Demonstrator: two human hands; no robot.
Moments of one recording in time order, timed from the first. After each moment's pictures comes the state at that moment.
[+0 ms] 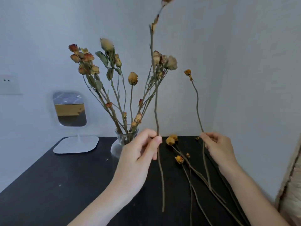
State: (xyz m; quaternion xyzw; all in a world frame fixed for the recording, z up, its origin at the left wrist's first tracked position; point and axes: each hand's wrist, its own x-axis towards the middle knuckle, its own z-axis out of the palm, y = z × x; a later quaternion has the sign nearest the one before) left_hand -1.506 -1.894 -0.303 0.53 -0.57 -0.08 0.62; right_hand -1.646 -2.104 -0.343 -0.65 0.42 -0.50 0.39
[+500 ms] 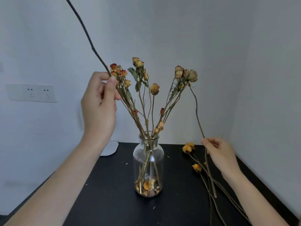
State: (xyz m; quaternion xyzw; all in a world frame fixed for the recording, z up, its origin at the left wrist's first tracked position) left_hand -1.429 -1.851 -0.204 0.50 -0.44 0.21 0.72; right_hand -1.611 -2.066 -0.326 -0.70 0.39 -0.46 0.38
